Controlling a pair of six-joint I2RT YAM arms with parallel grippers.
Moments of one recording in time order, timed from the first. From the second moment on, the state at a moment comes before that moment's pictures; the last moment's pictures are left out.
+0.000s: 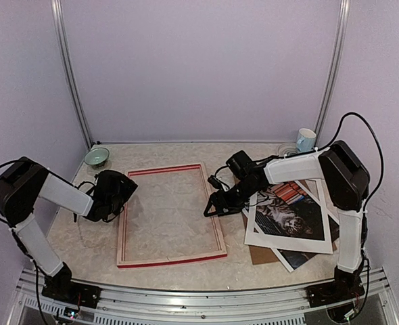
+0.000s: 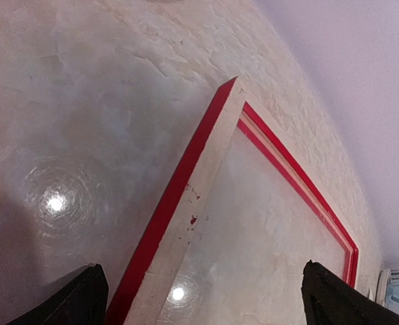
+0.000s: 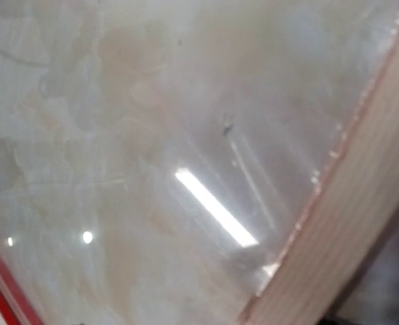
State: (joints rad) left arm -0.44 1.68 0.58 0.48 -0.36 -1.16; right arm 0.69 2.06 1.37 -0.37 -0.59 0.30
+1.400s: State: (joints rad) left arm -0.74 1.75 1.05 0.40 -0.03 -0.79; right arm -0.07 1.45 0.85 -0.33 -0.29 0.36
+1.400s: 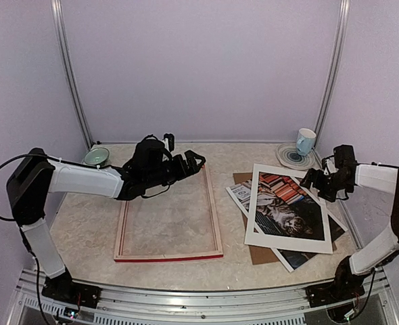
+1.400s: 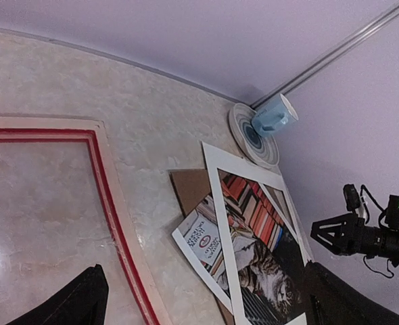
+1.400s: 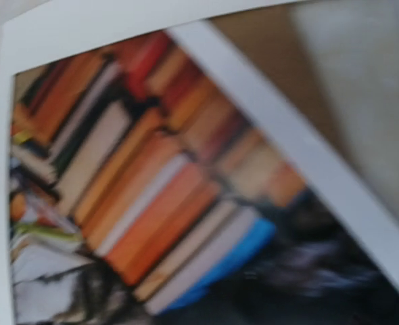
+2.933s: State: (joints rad) left arm -0.94 2.44 1.69 0.33 0.30 -0.80; right arm -0.29 1.64 0.67 0.19 -0.40 0.49
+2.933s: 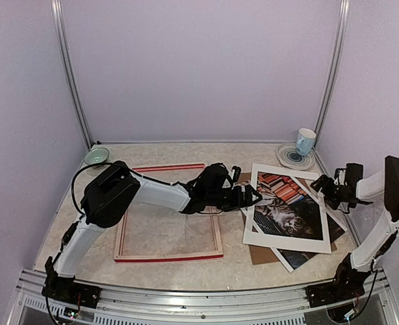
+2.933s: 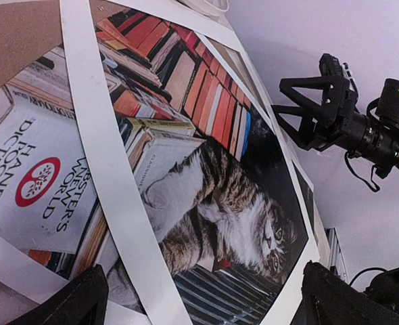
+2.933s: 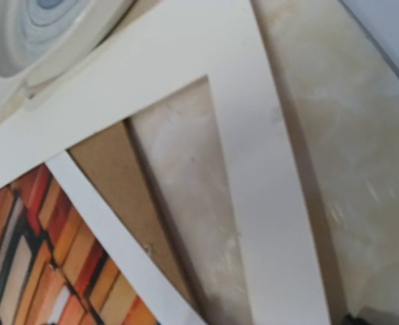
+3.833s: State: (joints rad) left arm -0.96 2.45 1.68 0.40 0.33 -0.86; right arm -0.32 1.64 0.58 0.32 -0.68 0.56
